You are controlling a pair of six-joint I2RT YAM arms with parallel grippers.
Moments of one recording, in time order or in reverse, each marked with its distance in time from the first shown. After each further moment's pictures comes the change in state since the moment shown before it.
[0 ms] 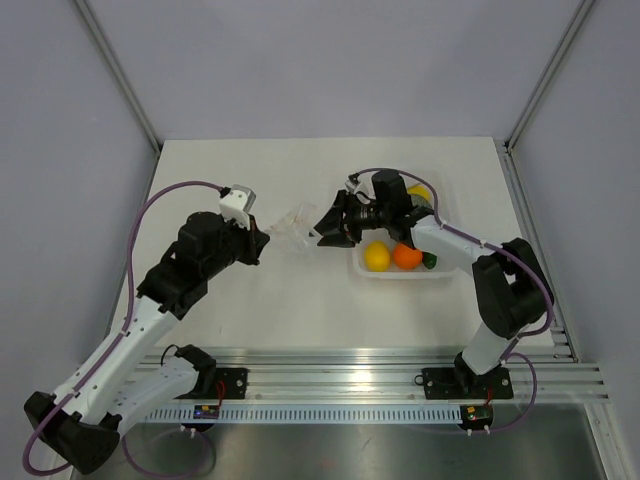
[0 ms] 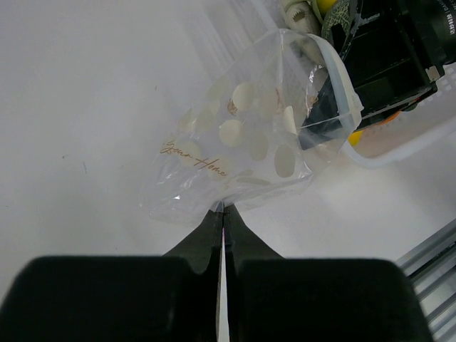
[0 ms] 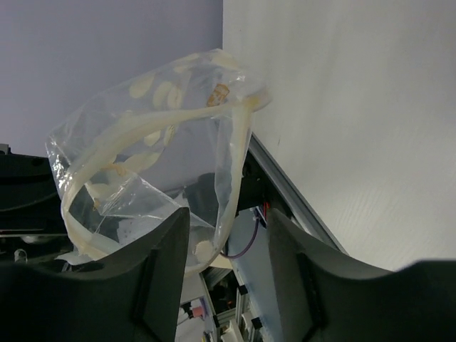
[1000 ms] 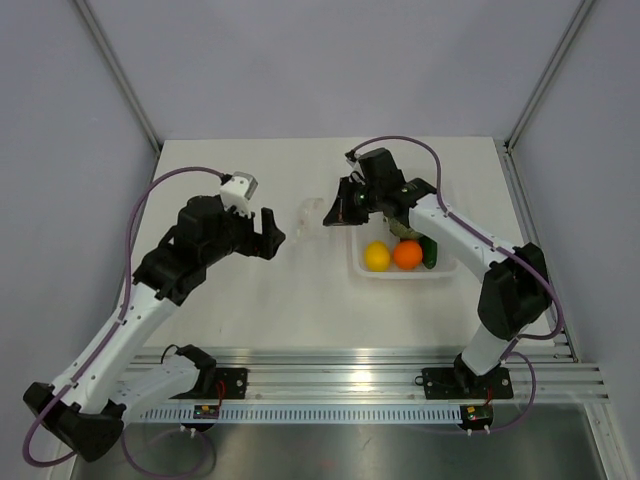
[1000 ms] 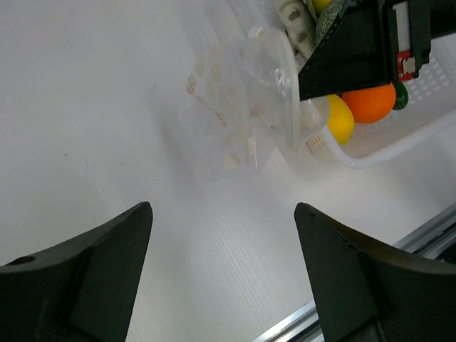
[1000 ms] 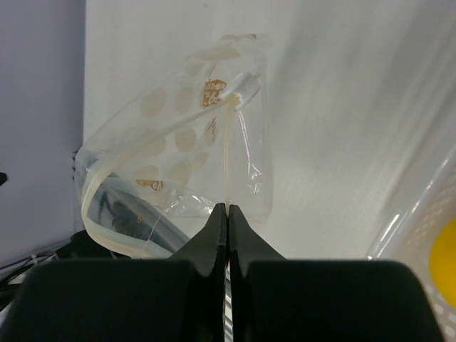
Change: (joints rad) left arm 0.000 0.063 0.146 -0.131 0.006 -0.001; right arm 0.051 0.008 0.324 -0.497 0.415 -0.409
